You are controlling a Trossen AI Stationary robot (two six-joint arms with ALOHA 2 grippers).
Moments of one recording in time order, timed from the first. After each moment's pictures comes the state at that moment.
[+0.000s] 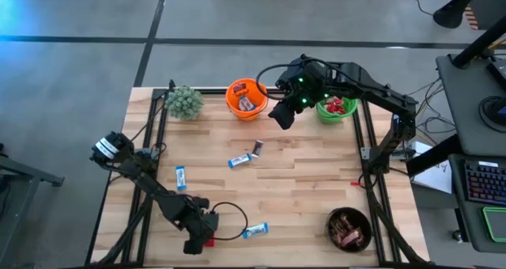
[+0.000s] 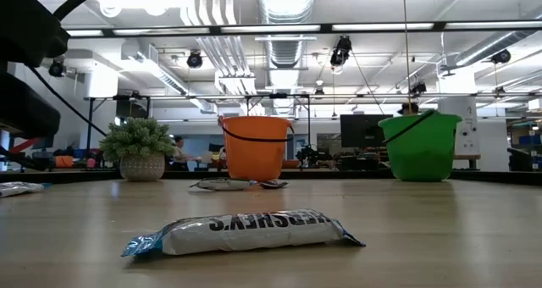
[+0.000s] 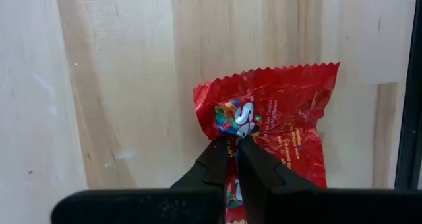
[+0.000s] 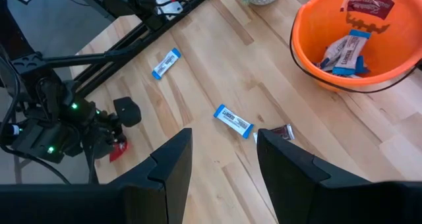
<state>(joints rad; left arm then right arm) -0.73 1.74 0.96 -0.46 0.07 -0.72 -0.22 1.71 2.14 -1.21 -0.16 0.46</state>
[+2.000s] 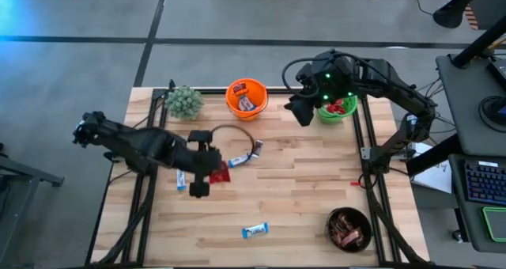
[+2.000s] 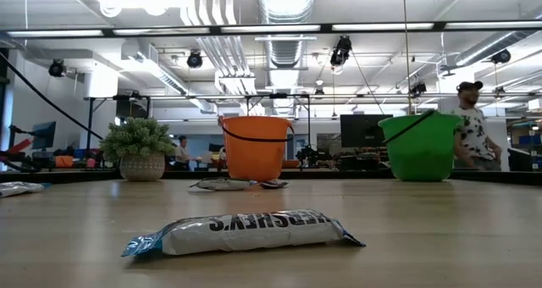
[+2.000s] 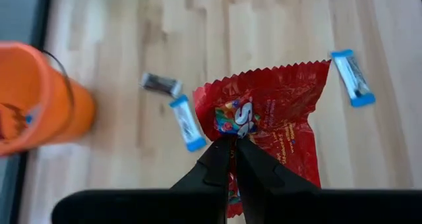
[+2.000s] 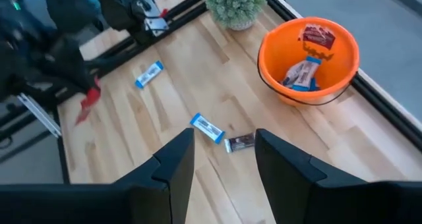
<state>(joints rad) -0.34 1.41 1.53 -1.16 -0.30 -0.21 -0.21 1.59 2.14 -1.28 -0.04 0.37</state>
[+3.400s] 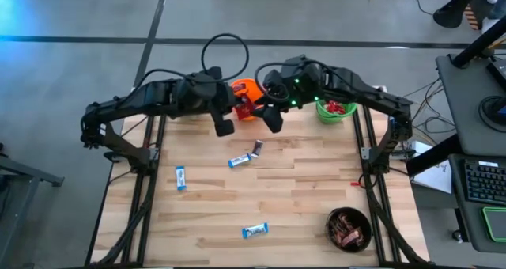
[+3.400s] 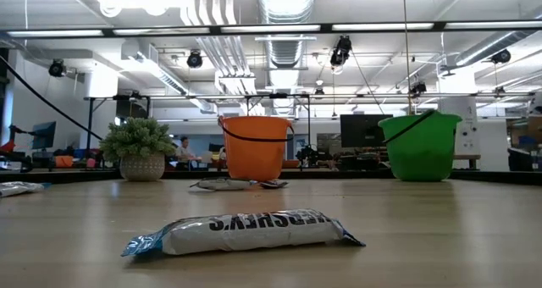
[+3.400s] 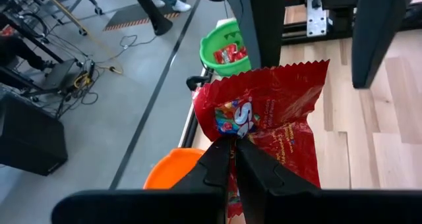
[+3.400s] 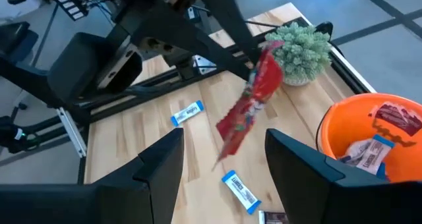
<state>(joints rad) 0.10 1.46 1.77 -0.86 -0.34 0.23 -0.18 1.75 2.14 -0.94 -0.14 0.26</state>
